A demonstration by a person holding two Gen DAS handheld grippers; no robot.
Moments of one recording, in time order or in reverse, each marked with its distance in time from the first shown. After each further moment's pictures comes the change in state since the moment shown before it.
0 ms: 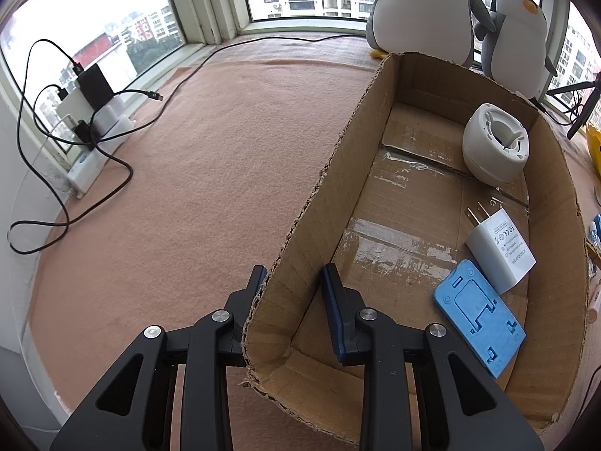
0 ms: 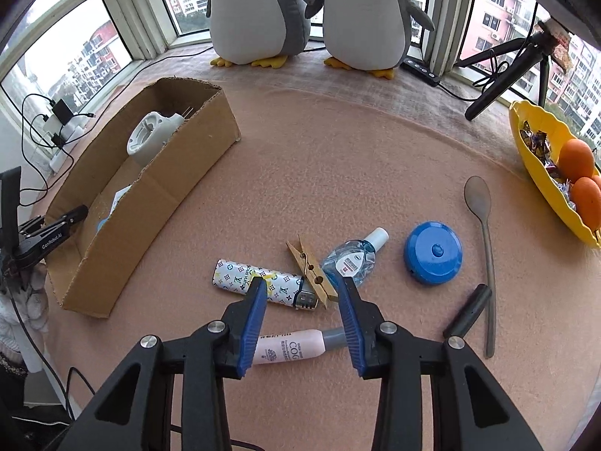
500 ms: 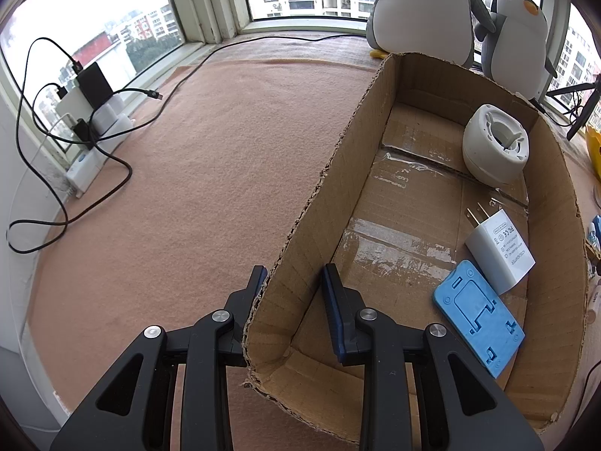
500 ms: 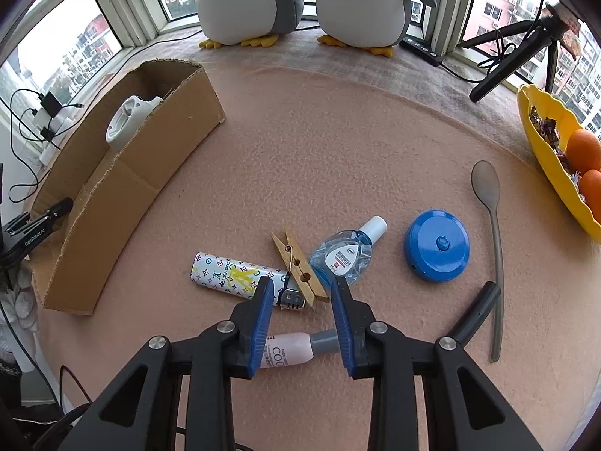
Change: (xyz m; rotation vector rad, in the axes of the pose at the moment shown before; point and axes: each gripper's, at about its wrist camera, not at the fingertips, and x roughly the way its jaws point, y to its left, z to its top) left arm 0.001 0.000 0.000 -0.001 0.001 -0.001; right arm 0.018 -0.007 0.001 0.002 0.061 -0.003
